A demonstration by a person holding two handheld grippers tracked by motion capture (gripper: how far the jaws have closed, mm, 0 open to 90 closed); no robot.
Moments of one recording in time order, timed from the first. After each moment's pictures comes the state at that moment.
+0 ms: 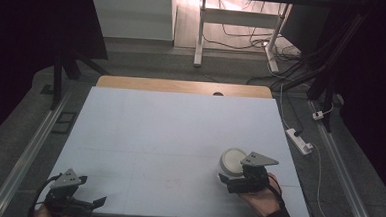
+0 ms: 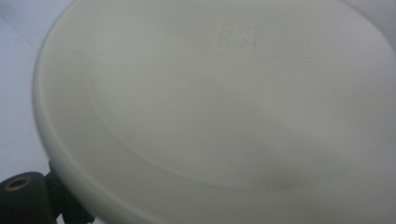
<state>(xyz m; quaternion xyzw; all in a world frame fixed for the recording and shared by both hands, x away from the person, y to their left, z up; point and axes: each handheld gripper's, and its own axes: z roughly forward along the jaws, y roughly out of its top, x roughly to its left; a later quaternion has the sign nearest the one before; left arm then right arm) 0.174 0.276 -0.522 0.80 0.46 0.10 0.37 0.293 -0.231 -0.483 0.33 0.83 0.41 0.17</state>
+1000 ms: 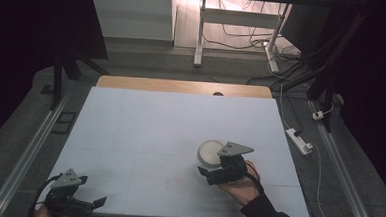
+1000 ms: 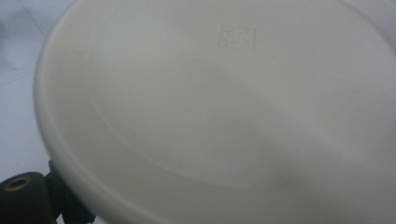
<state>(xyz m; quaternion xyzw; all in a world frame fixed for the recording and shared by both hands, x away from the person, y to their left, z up) 0.175 0.276 -0.522 0.80 0.46 0.10 0.37 0.313 -0.173 -0.477 0.28 0.85 0.42 0.15</state>
